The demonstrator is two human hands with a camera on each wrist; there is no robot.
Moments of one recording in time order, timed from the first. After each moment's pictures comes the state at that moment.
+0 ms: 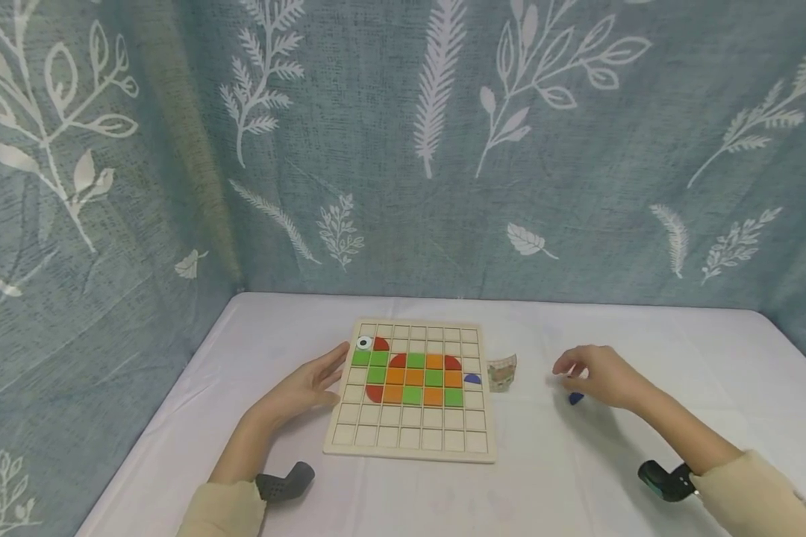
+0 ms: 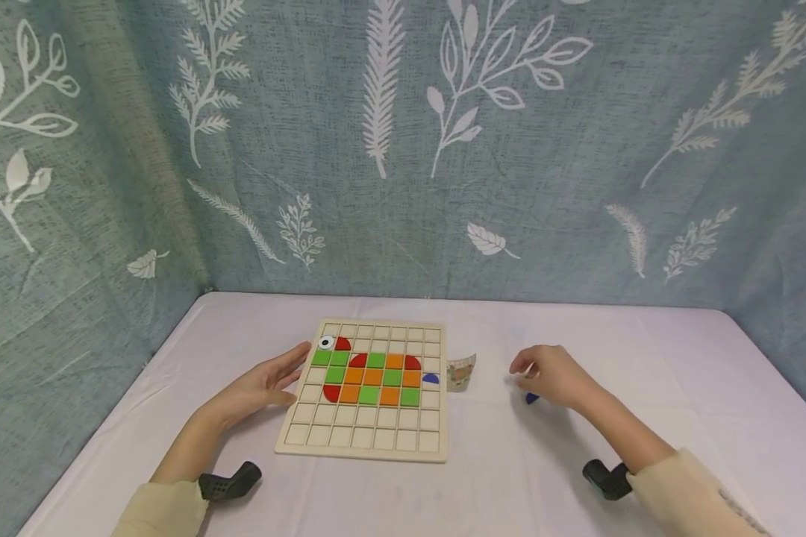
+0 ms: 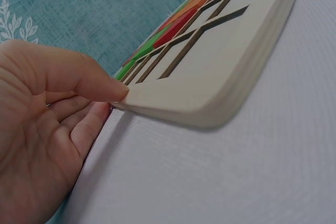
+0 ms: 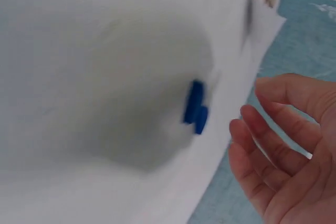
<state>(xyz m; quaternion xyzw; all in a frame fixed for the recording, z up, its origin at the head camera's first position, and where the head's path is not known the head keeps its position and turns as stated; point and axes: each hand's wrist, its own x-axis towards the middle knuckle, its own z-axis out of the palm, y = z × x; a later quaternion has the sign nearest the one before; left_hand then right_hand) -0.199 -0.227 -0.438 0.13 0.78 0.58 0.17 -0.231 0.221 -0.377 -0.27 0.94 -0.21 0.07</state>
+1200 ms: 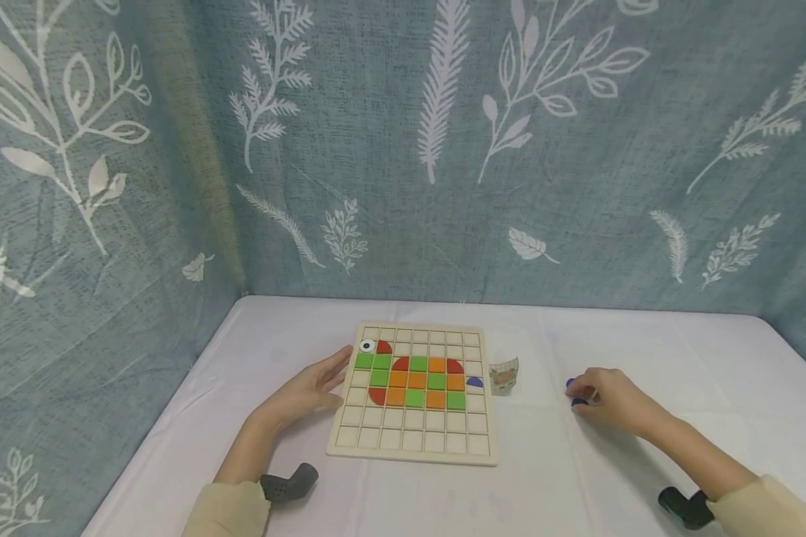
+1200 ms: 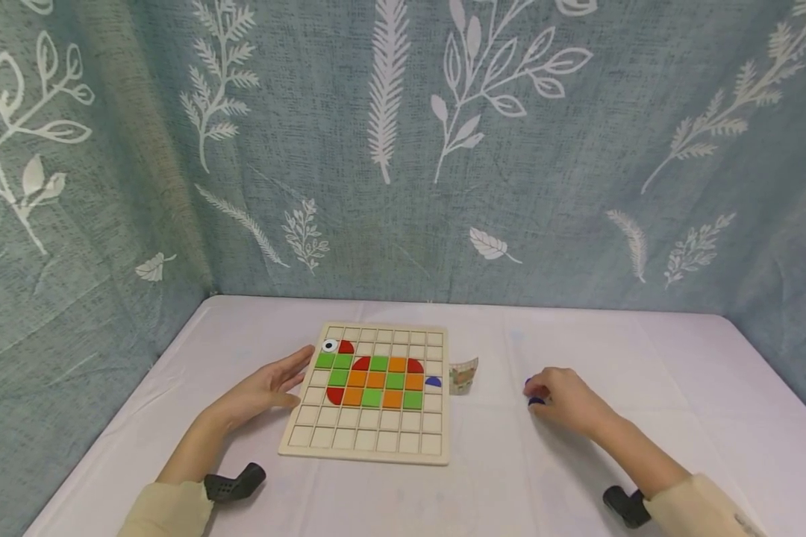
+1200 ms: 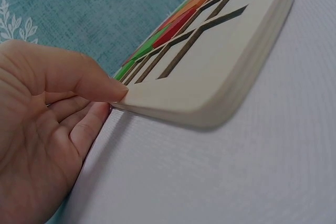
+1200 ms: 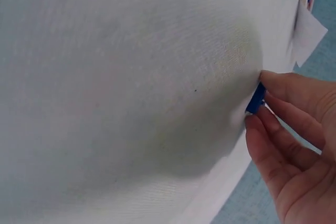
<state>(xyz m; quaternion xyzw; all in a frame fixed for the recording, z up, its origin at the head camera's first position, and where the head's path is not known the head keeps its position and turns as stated) -0.199 -0.227 -0.439 0.13 0.78 0.59 0.17 -0.216 0.237 -0.404 -0.28 0.94 -0.19 0.02</state>
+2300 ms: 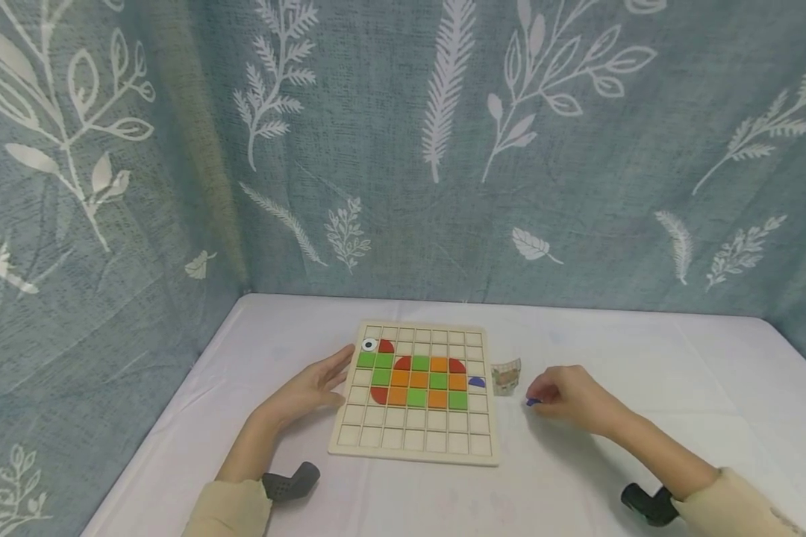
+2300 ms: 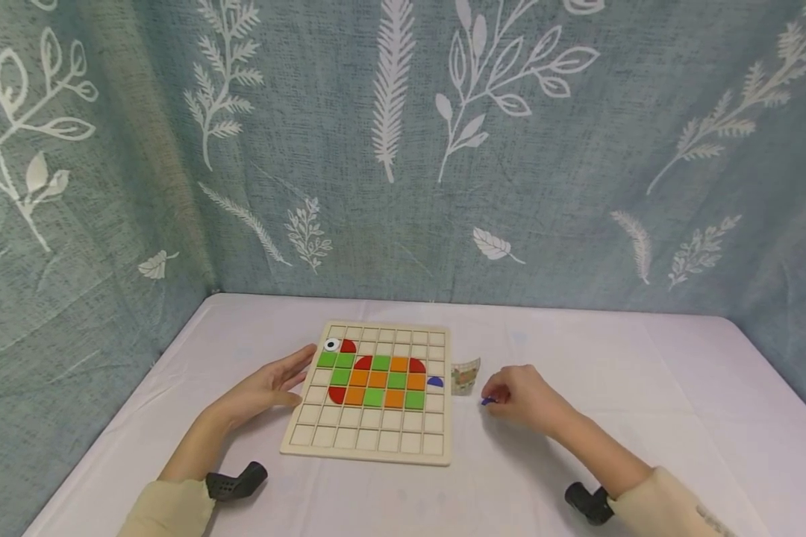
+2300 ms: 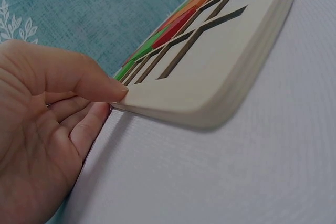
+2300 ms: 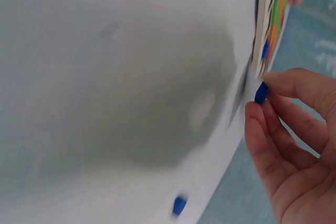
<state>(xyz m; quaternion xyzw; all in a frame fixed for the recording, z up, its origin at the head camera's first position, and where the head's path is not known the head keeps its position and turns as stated) -0.197 -0.226 -0.437 0.13 0.79 0.58 0.16 -0.210 0.182 -0.390 -0.30 0.92 -0.26 0.06</state>
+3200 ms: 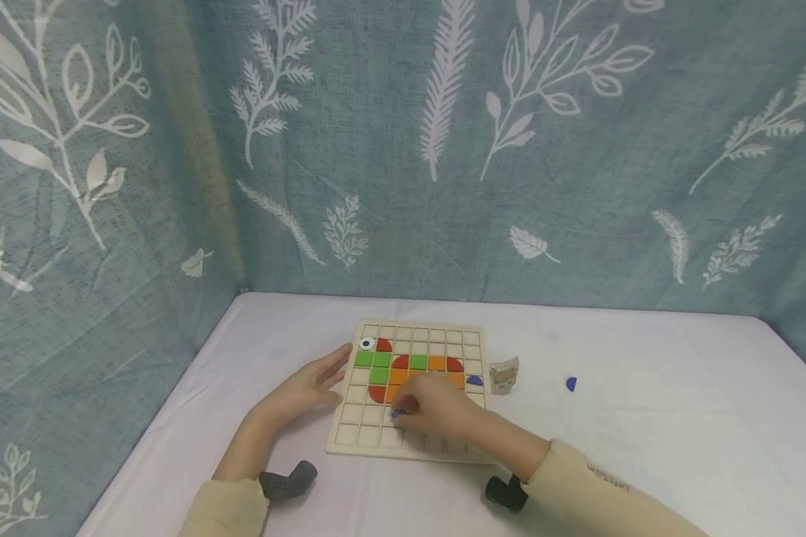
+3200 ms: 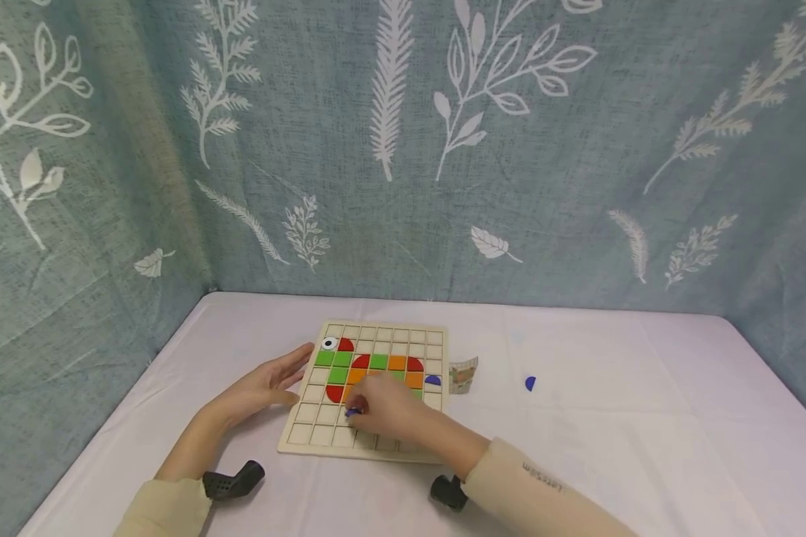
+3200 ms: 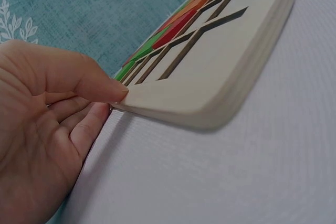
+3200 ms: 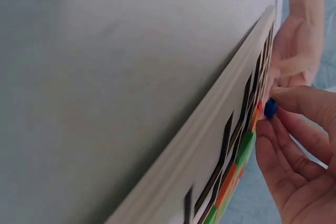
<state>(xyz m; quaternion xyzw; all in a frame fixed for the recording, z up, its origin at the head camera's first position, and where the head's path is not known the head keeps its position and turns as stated) -0.198 -0.226 -0.437 0.13 0.79 0.58 0.16 -0.195 0.024 -0.402 -0.38 0.88 -0.28 0.09</state>
